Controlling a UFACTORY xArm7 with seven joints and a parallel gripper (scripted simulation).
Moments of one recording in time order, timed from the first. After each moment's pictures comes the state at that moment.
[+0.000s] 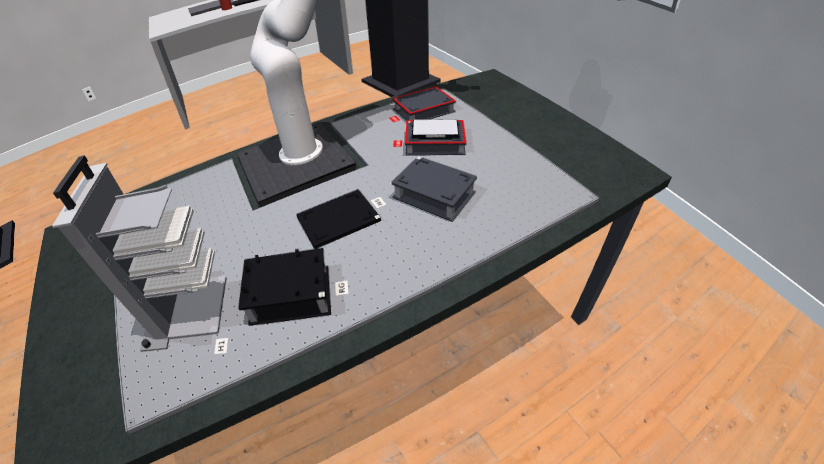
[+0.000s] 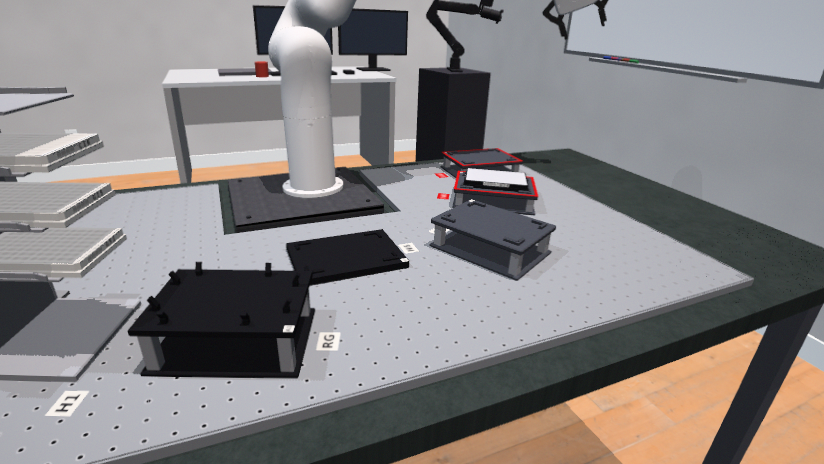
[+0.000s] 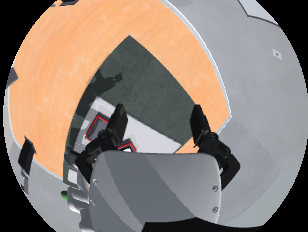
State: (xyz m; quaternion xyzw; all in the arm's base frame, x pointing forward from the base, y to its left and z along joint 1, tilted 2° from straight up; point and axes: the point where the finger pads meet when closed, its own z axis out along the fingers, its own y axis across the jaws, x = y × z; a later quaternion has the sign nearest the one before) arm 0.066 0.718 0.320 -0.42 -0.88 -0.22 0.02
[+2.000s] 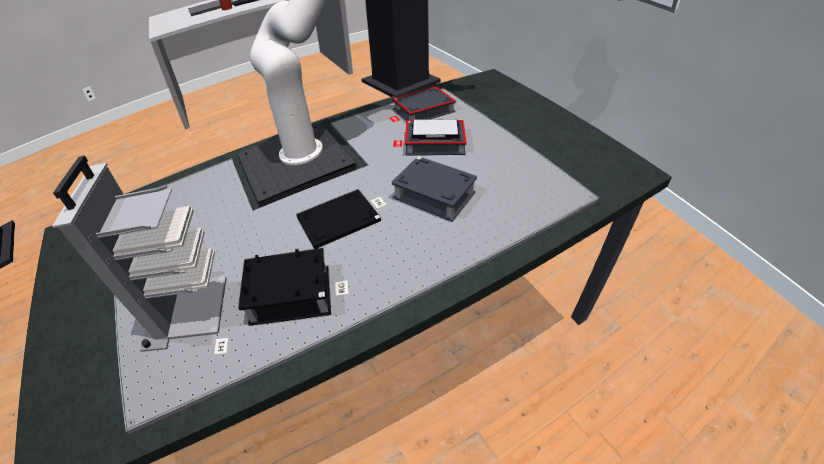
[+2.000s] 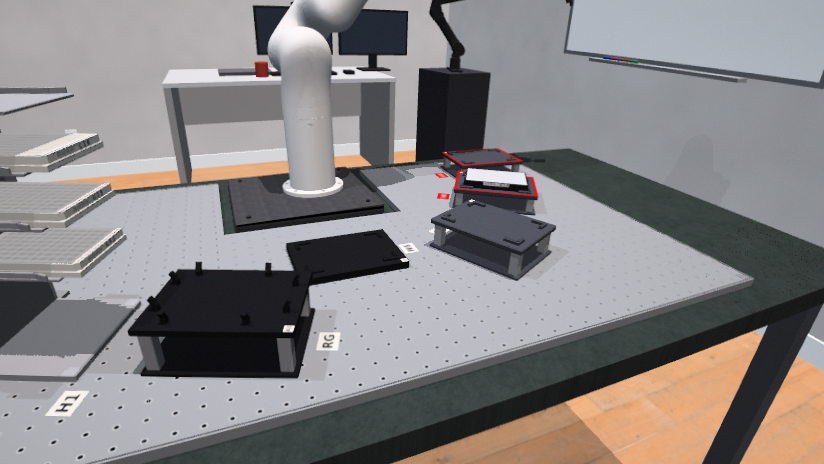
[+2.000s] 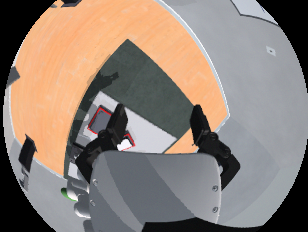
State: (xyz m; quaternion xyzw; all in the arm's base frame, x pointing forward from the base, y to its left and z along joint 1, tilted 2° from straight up) arm 0.068 0.719 0.399 -0.42 -0.88 -0.22 0.02
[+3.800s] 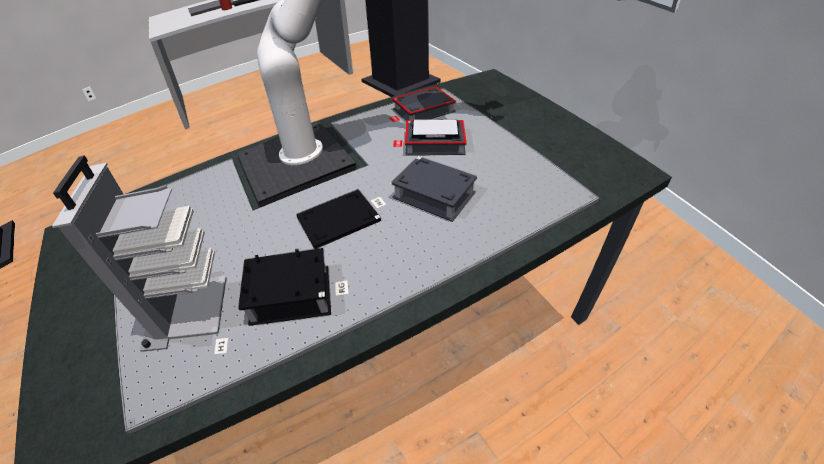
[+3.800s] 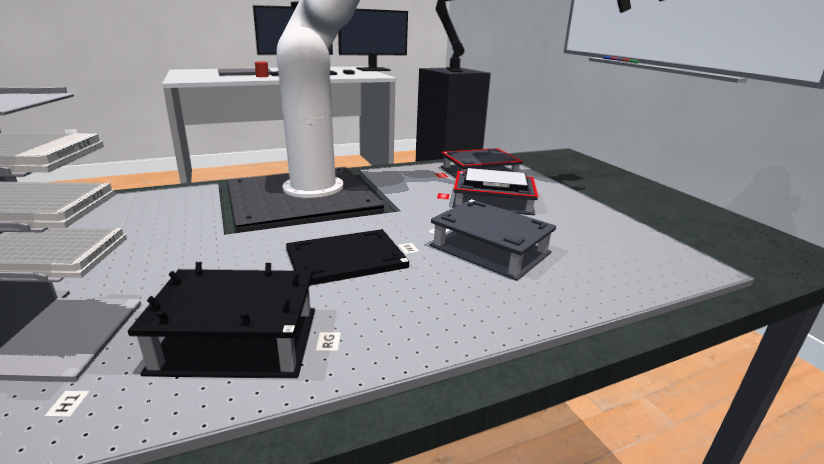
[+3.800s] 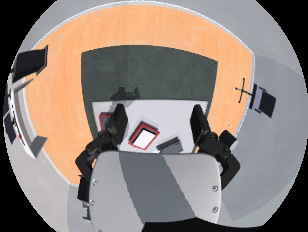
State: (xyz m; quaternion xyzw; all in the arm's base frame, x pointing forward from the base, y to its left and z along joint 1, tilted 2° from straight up) arm 0.266 0.645 0.376 -0.71 -0.68 -0.18 0.02
